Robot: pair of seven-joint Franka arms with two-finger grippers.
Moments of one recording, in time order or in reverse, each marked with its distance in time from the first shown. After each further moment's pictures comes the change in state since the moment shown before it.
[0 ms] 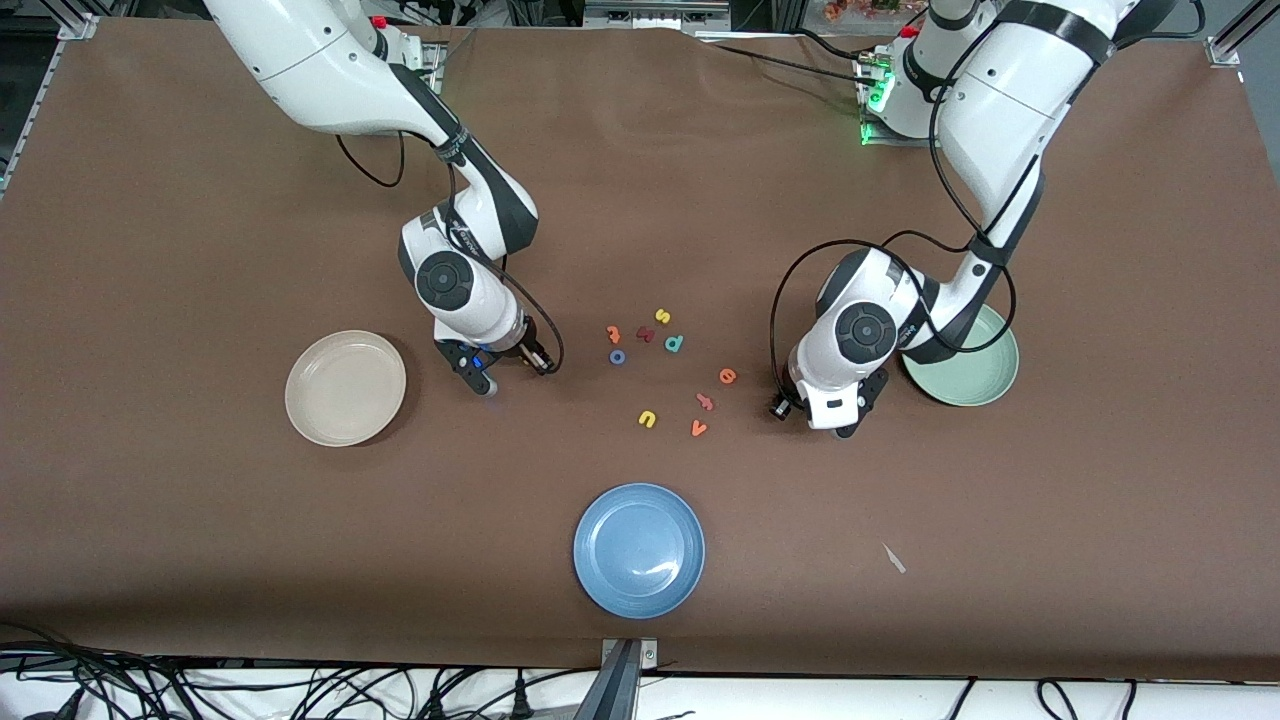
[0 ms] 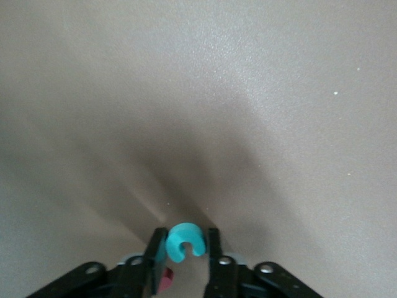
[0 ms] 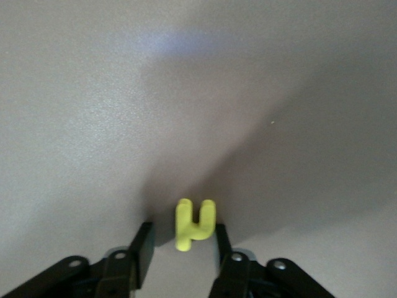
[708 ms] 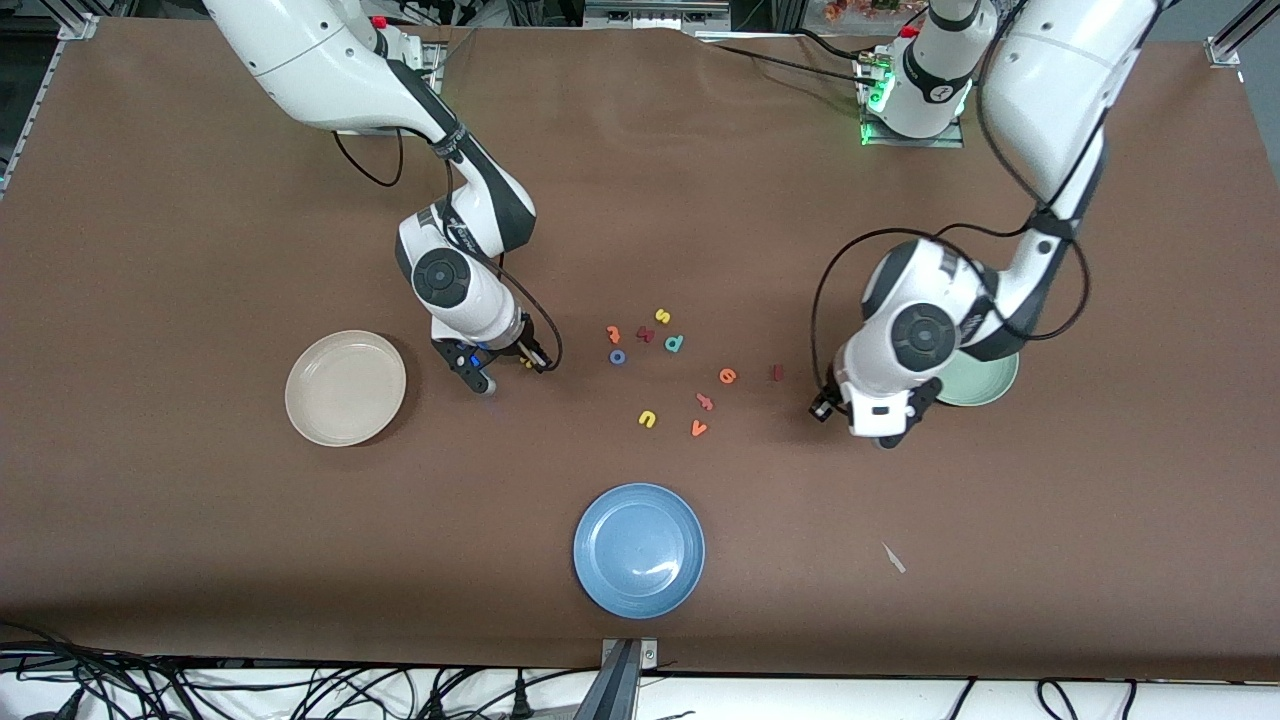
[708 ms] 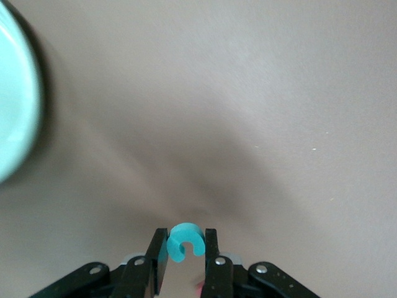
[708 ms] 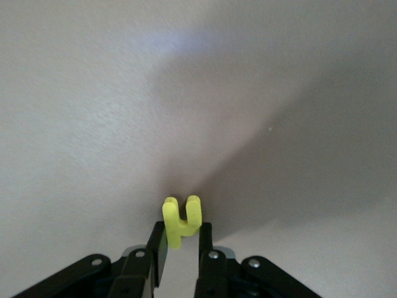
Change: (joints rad) left arm 0.096 -0.147 0.004 0.035 -0.039 -0.260 0.283; right arm -0.009 -0.028 -0.001 -0.010 -0.001 -0.002 -0.030
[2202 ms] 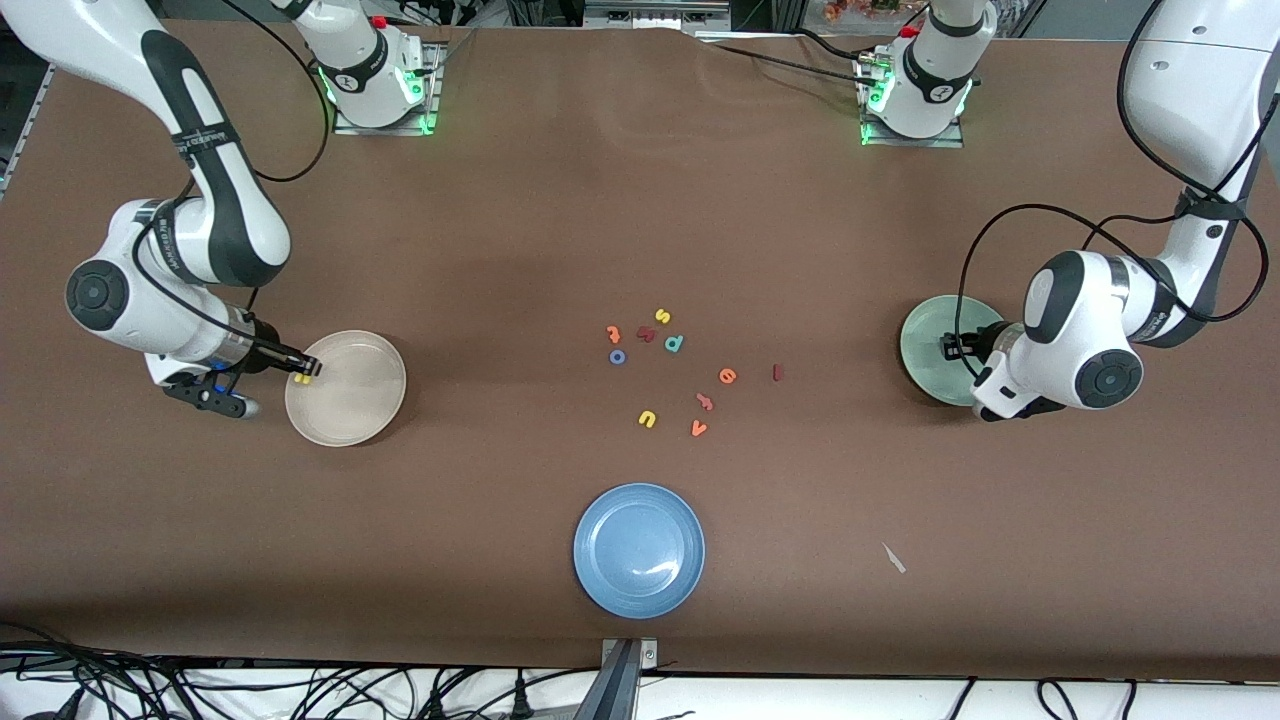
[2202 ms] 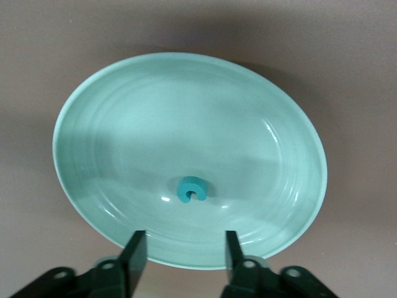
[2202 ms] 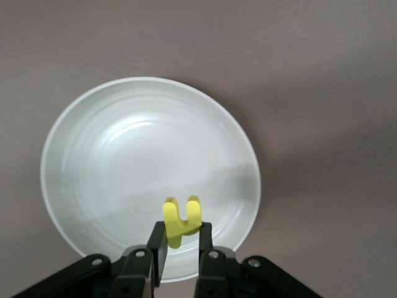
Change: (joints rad) left arm 0.315 -0.025 0.004 -0.118 0.059 -0.276 0.851; right arm -0.478 -0.219 -0.079 -0.090 0.000 -0.239 -1.013
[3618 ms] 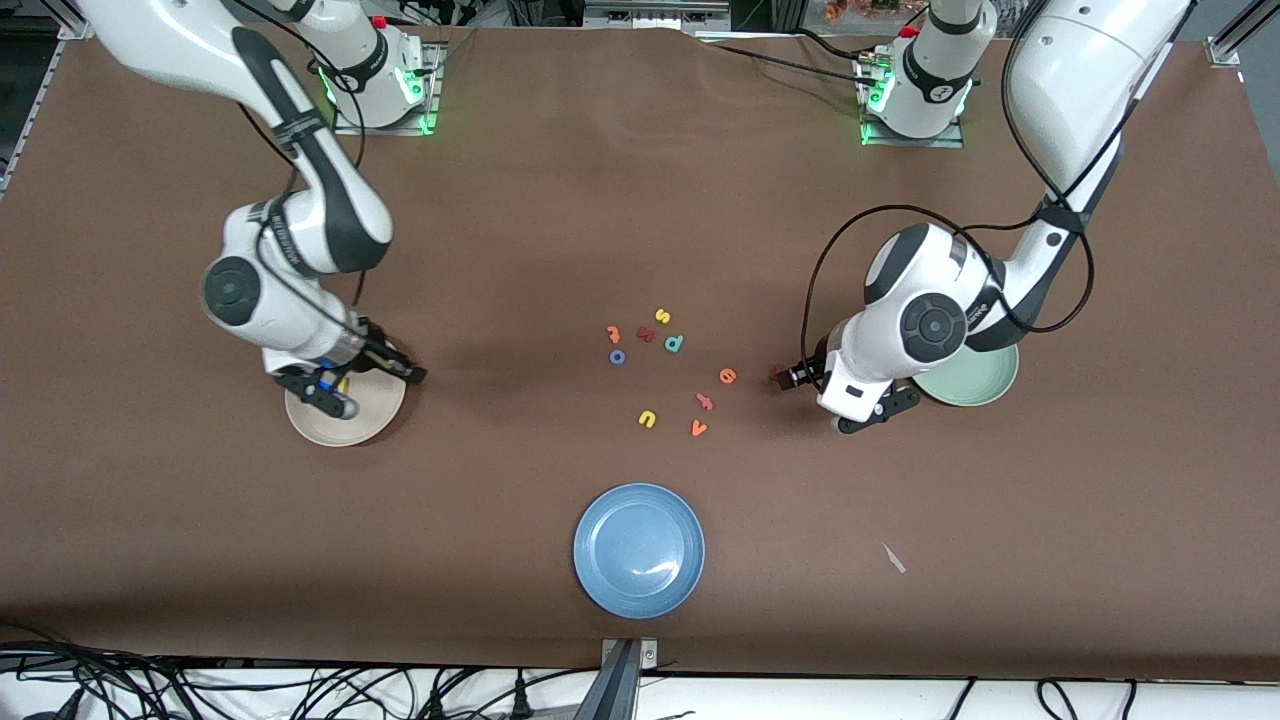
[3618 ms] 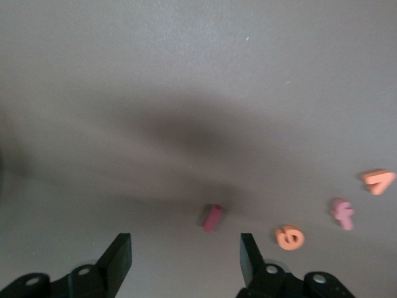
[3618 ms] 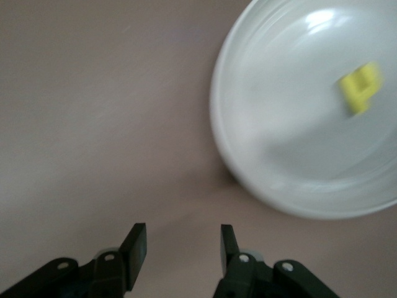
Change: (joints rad) left arm -0.174 0.084 -0.231 0.087 0.010 0.296 -0.545; right arm 0.182 0.041 0.140 0.030 0.056 0.080 0.510
